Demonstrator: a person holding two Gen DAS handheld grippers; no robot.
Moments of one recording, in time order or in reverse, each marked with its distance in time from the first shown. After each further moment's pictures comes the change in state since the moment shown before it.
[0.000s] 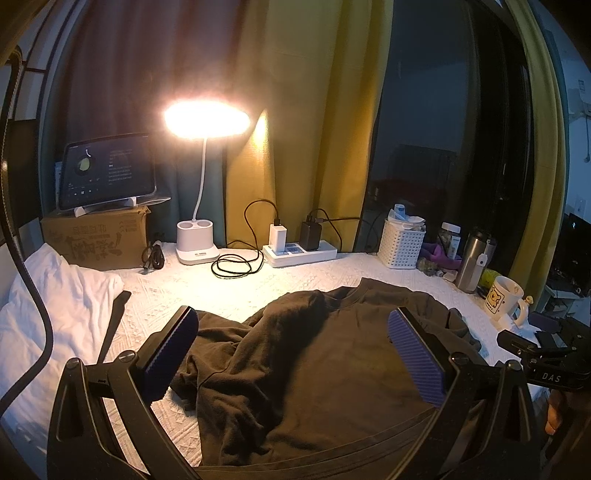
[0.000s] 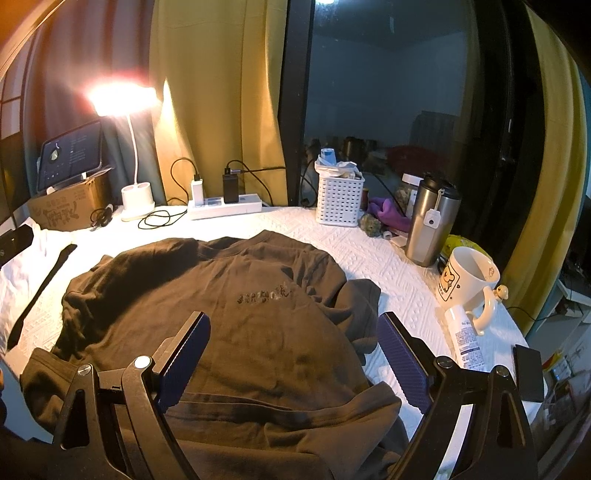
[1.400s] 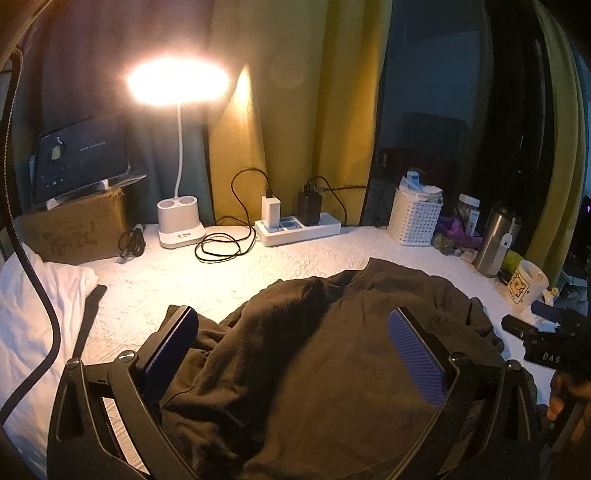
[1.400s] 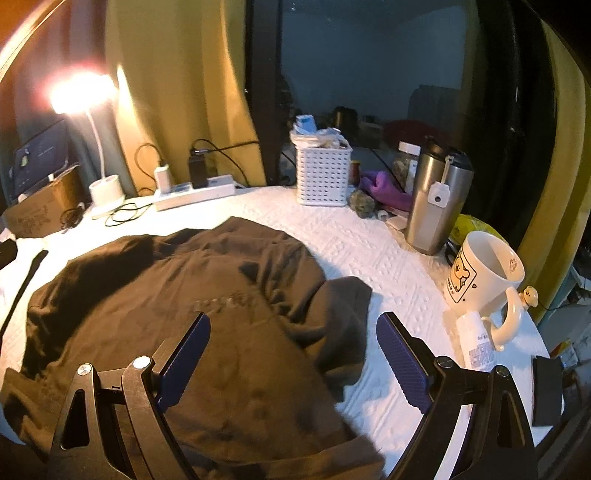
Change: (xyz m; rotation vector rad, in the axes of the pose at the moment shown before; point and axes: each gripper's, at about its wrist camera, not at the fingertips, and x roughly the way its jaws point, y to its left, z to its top) left arm 0.077 -0.028 0.008 0.028 0.134 0.042; right arm 0.090 -0.049 0.014 0.040 0.094 -0.001
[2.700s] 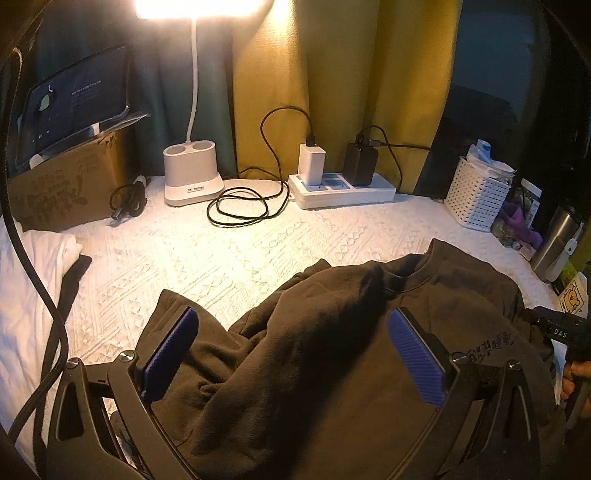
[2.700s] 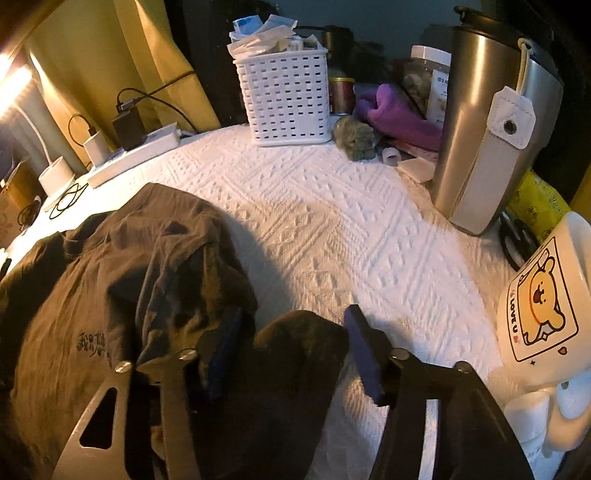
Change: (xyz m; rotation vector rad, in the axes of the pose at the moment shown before) left arm 0.100 0.030 0.005 -0.087 0.176 0.099; right arm 0.153 -0.062 0.023 0.044 0.244 0.083
